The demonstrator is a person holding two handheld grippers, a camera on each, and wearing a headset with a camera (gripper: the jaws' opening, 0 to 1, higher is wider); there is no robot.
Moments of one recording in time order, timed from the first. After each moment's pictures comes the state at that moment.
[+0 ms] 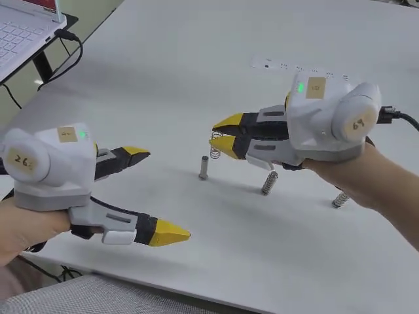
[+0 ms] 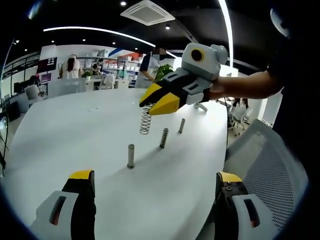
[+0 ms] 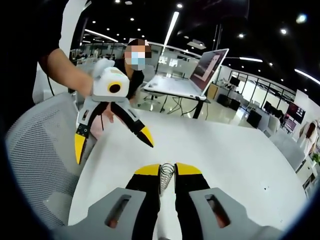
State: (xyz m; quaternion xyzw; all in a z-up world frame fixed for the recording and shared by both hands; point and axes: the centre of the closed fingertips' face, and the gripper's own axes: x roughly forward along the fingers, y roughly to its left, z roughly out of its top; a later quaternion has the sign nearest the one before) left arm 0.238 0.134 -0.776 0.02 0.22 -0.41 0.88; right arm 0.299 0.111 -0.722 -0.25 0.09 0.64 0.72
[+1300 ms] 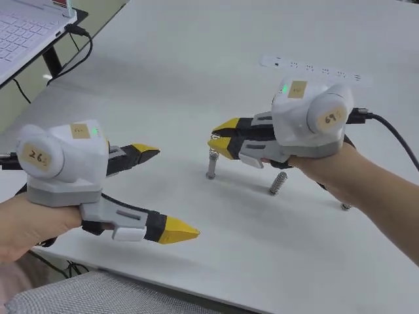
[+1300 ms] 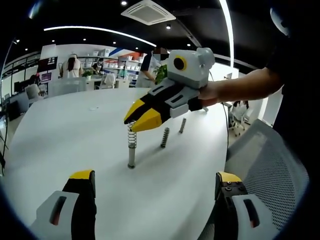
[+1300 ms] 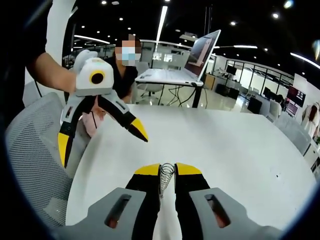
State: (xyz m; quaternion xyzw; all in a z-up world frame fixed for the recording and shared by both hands) left arm 0.241 0.133 -0.778 0.01 0.22 -0.41 0.89; right arm 0.311 0.125 -0.754 -0.22 0.14 0.63 0.73
